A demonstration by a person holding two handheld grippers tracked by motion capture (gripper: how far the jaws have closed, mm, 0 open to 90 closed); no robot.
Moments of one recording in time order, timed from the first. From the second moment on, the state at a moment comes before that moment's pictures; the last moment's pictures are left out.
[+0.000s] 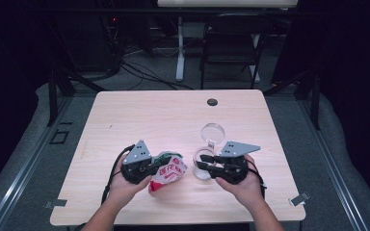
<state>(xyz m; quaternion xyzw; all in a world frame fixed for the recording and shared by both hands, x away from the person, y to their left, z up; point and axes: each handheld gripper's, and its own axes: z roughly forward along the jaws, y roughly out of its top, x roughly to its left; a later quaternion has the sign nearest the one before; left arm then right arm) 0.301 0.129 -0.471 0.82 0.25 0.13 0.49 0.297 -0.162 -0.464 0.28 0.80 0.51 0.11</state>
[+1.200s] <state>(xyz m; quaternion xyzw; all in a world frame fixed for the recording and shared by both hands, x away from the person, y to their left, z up) 0.282 0.131 -0.486 0.82 0.27 0.14 0.49 0.305 -0.107 -0.484 0.25 0.85 0.46 0.06</state>
